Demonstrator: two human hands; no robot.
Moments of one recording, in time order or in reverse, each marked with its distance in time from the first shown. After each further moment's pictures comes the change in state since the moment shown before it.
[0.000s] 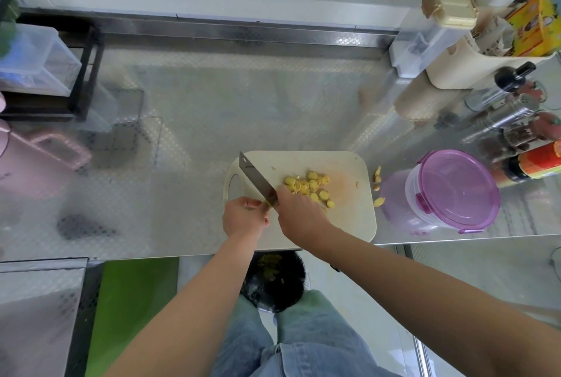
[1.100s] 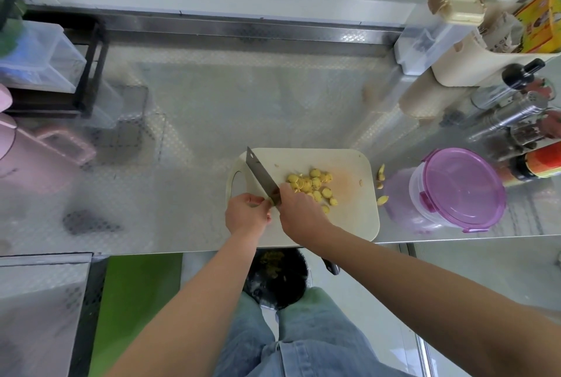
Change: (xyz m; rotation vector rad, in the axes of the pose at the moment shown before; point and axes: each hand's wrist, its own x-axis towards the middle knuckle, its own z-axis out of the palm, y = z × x) left_hand 0.002 -0.004 -0.001 0.014 0.000 0.061; right_hand 0.005 -0.001 0.011 0.088 0.005 0.058
